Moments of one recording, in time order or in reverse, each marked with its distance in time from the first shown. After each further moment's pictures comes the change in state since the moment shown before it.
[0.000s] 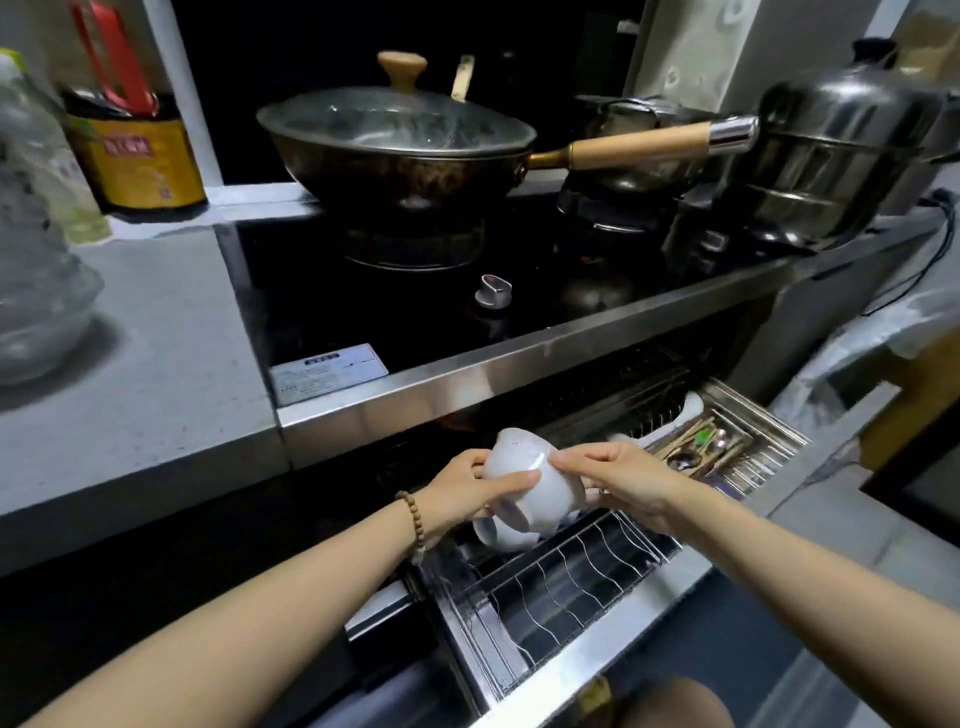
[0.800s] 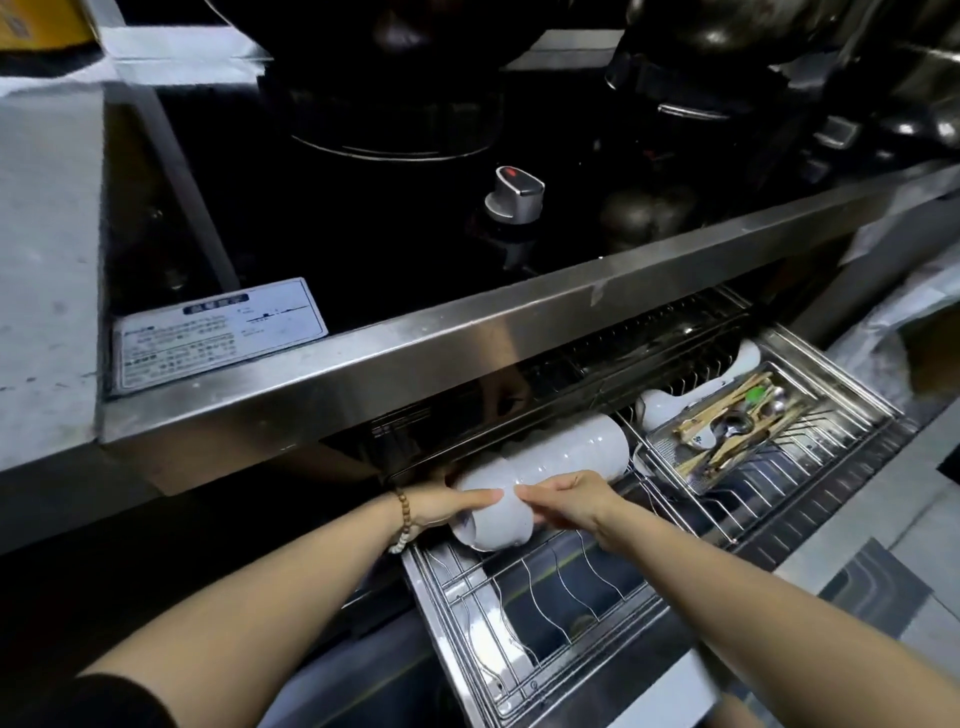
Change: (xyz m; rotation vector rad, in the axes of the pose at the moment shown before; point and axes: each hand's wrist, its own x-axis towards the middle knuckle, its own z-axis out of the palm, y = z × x) left_hand 0.101 -0.116 -0.025 0.013 -0.103 -0.432; right_hand 0.119 0.114 0.027 0.040 0.120 0.333
